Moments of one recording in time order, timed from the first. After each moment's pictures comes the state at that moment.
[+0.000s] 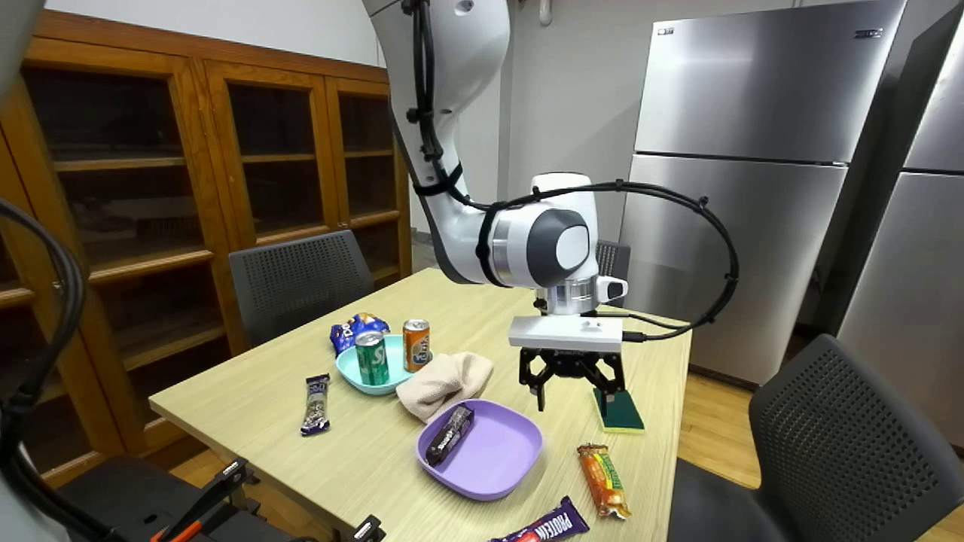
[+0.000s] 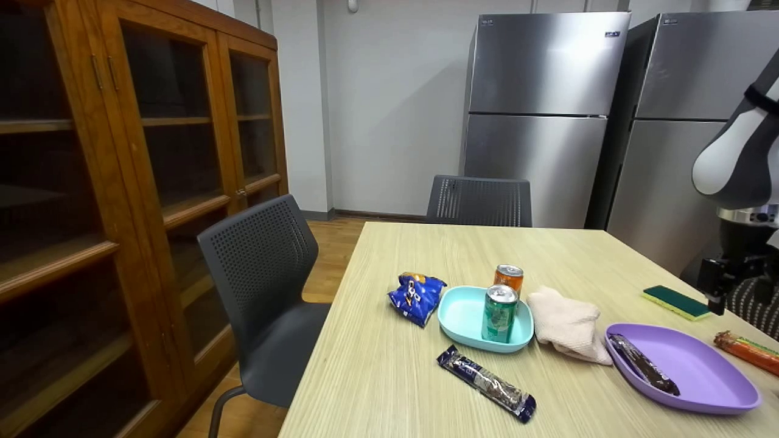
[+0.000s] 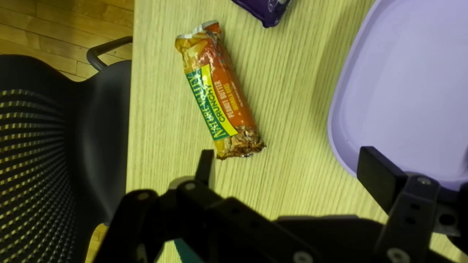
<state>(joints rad) -0.27 0.50 -0.21 -2.19 -0.20 2.70 -0.40</state>
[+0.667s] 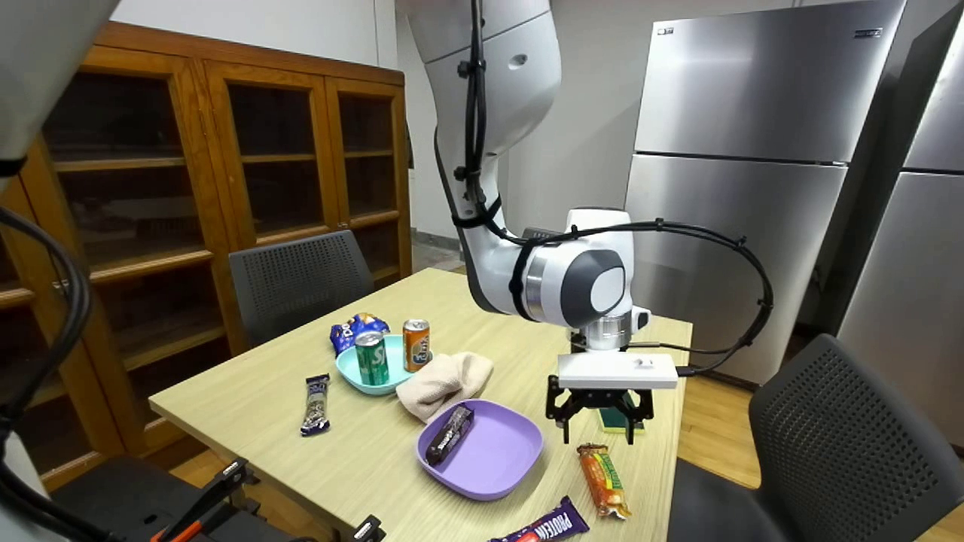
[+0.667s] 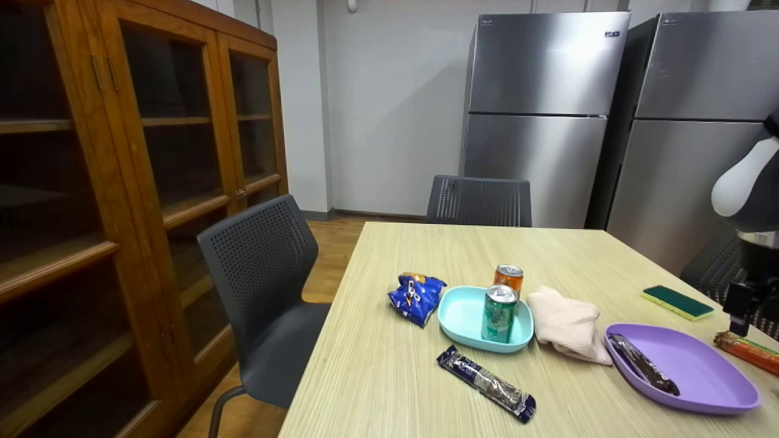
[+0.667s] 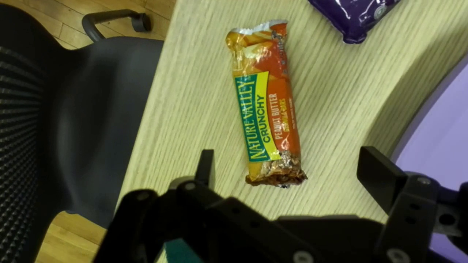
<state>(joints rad) -0.44 0.63 -0.12 -2.09 -0.20 2.74 -0.69</state>
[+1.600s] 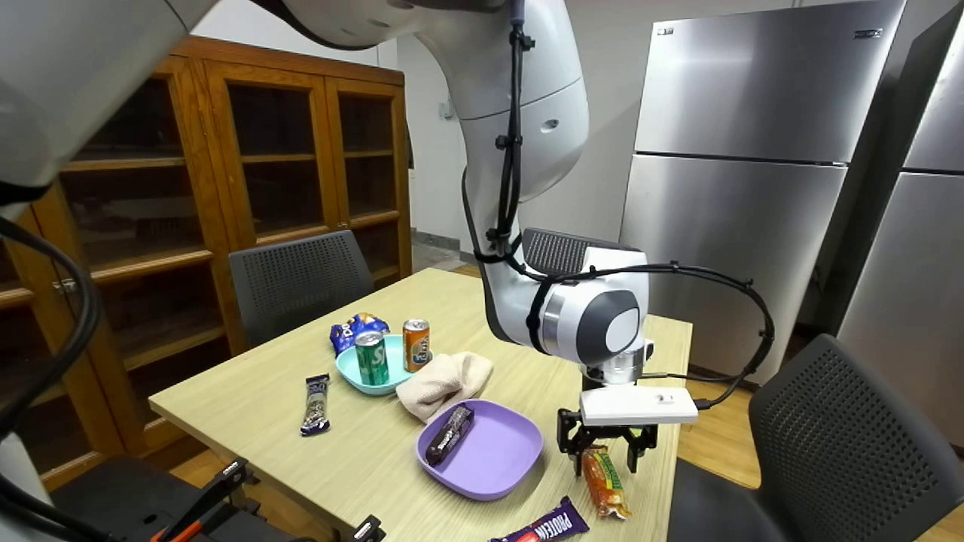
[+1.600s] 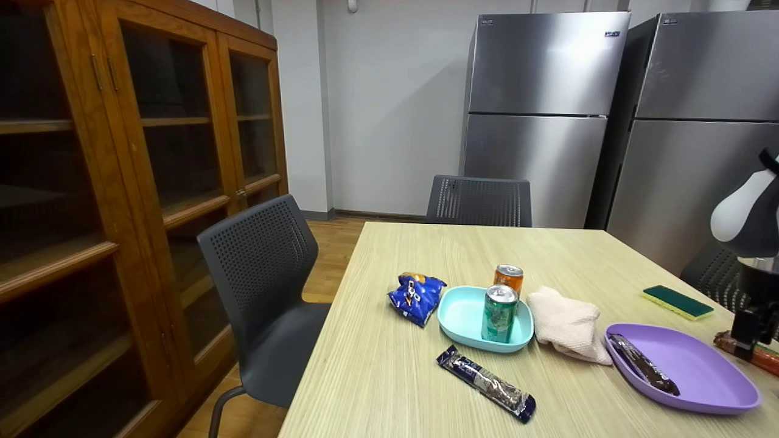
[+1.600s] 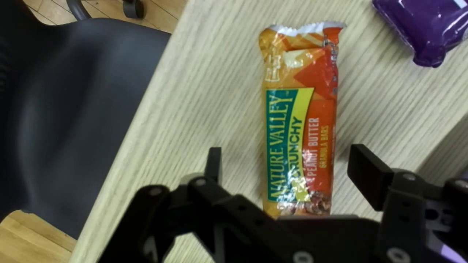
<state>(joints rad) -0.51 0.77 -0.08 -1.98 -0.19 2.75 -0.85</state>
